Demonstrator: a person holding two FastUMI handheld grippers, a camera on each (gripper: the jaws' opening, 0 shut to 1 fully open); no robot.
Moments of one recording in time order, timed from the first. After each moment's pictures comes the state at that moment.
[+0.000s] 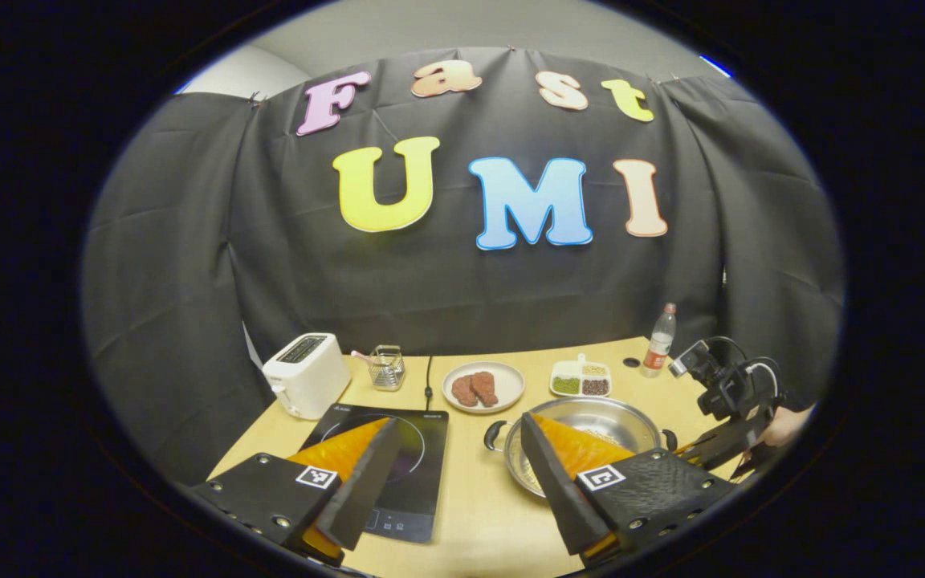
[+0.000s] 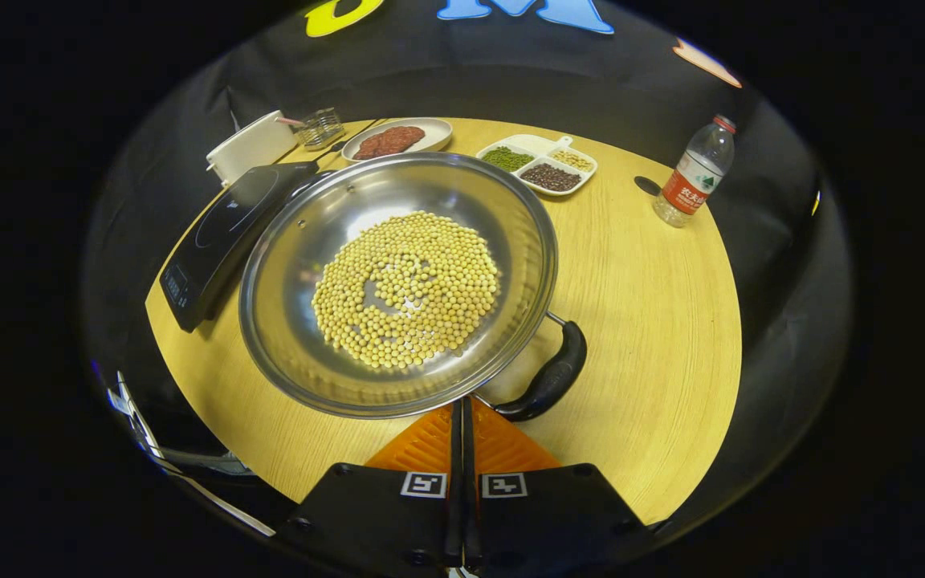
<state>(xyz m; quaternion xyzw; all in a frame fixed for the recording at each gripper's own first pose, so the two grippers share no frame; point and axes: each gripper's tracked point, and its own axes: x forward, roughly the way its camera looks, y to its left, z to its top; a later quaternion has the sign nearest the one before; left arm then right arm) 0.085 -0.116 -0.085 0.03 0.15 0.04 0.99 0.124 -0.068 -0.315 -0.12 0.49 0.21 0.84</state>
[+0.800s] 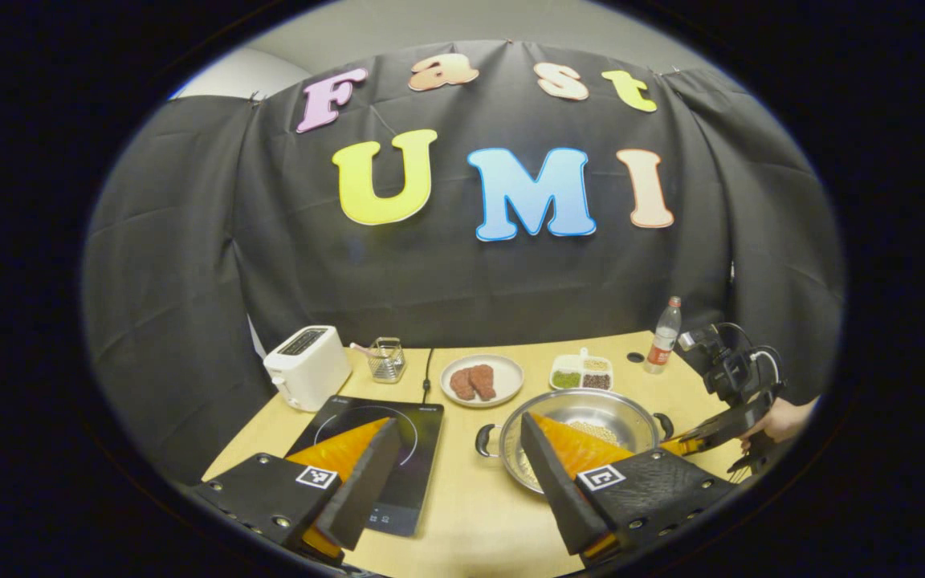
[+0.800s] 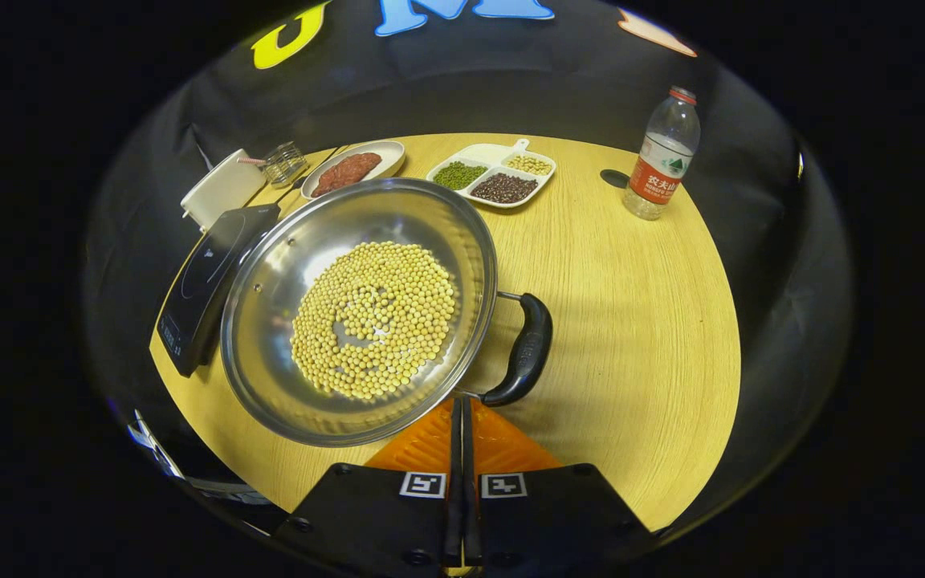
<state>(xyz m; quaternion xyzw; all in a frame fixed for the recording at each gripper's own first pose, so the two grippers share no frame) 0.091 -0.146 -0.095 0.03 0.17 0.07 0.98 0.164 -0.088 -0.313 -0.05 0.49 0.19 0.85</state>
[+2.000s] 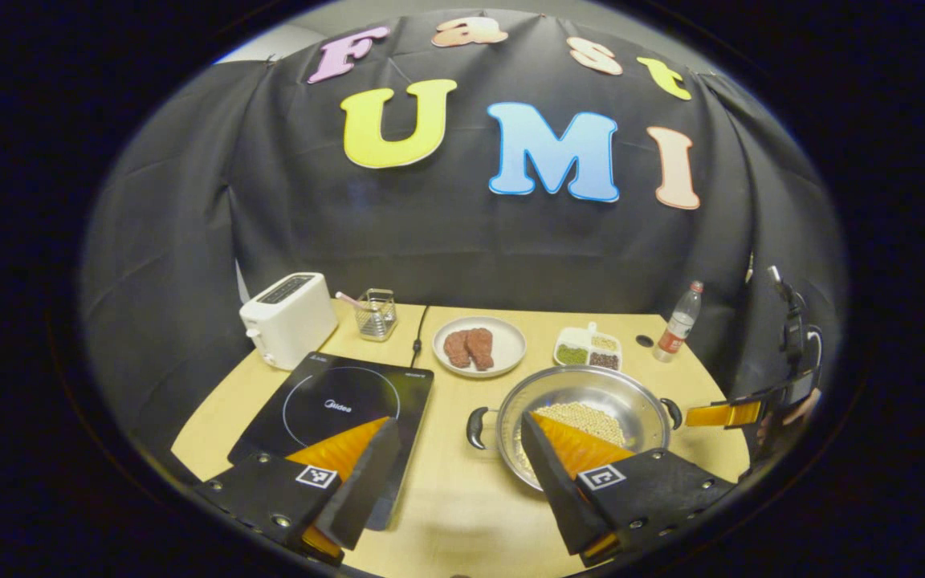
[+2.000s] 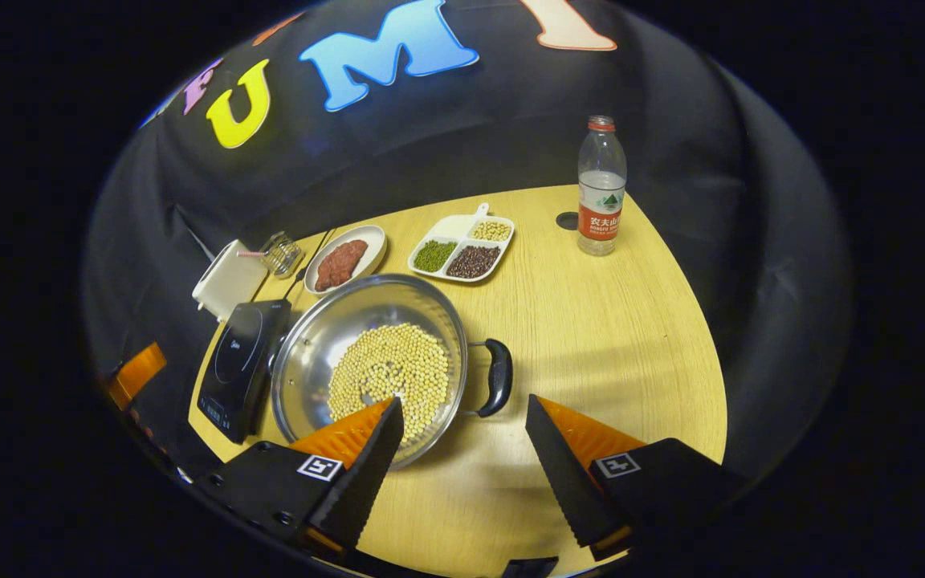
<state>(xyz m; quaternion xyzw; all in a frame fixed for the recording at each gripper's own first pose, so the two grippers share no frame) 0.150 -0.131 -0.180 -0.03 0.24 0.05 0.97 0.190 -0.098 -0.241 0.06 0.40 0.14 0.90</state>
